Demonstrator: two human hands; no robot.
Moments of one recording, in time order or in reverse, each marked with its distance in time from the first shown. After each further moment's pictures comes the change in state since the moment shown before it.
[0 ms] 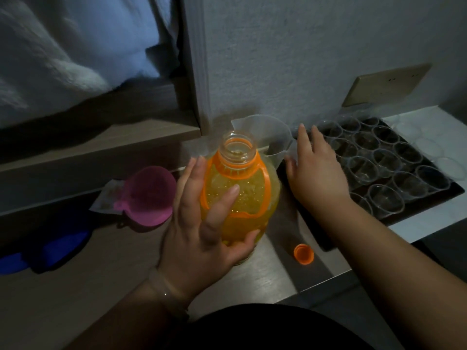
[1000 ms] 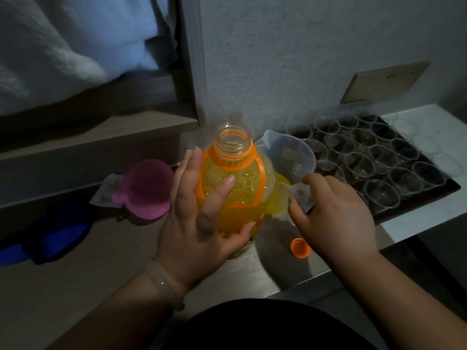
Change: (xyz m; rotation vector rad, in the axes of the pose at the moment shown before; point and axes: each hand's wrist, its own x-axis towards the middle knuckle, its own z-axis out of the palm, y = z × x) left_hand -0.002 0.000 -0.002 0.001 0.017 0.023; right_hand -0.082 0.011 -0.016 0.006 0.180 -0.151
